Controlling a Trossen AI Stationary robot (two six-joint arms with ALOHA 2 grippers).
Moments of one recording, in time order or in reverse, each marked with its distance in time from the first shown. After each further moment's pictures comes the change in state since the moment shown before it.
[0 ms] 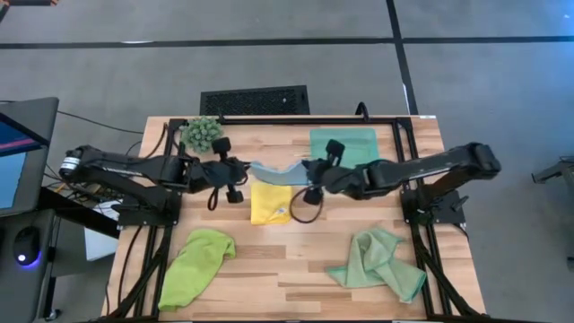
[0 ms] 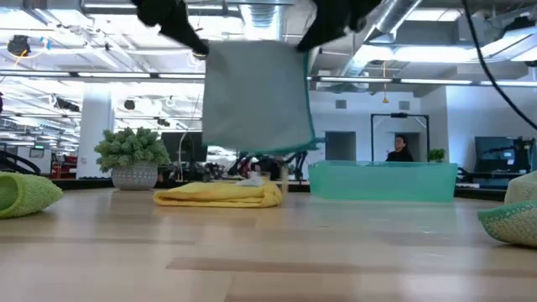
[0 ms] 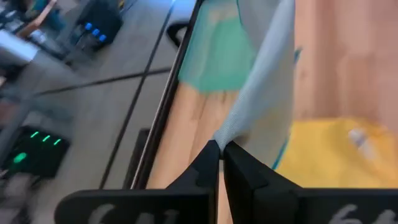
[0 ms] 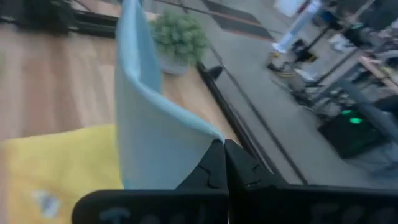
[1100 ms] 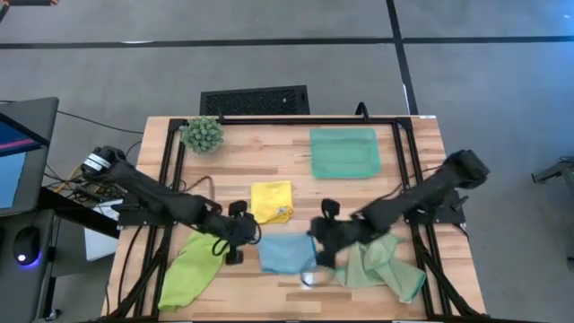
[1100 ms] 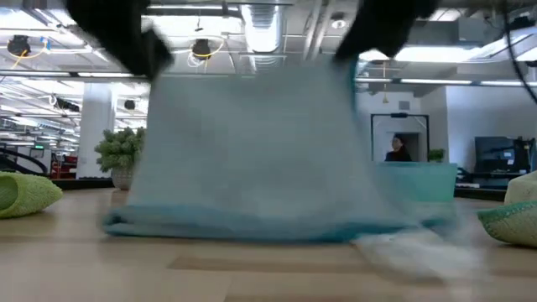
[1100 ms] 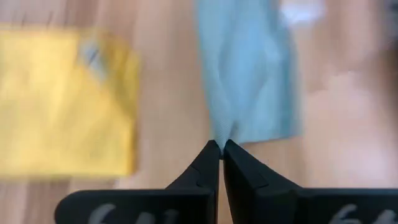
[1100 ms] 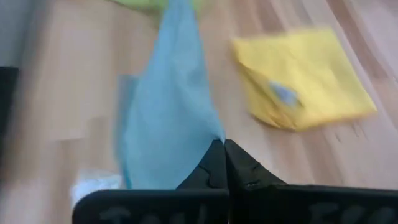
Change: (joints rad) left arm -0.300 0.284 -0.106 0.103 0.435 -0.589; right arm 0.281 0.182 -0.022 -0.138 -0.326 0.518
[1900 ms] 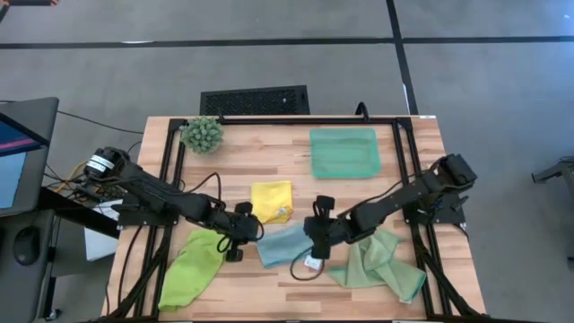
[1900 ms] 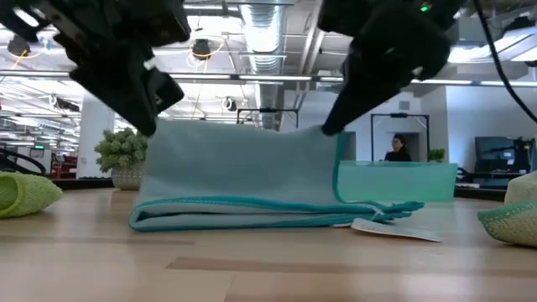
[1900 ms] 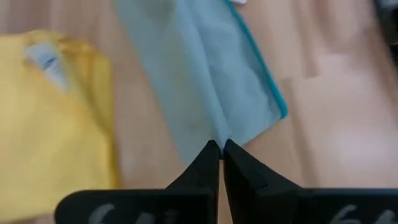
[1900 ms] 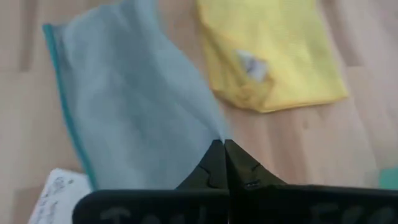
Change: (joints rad) left arm 0.049 0.027 -0.127 0.224 0.140 0.151; right arm -0.019 0.102 -0.029 0.015 0.056 -0.138
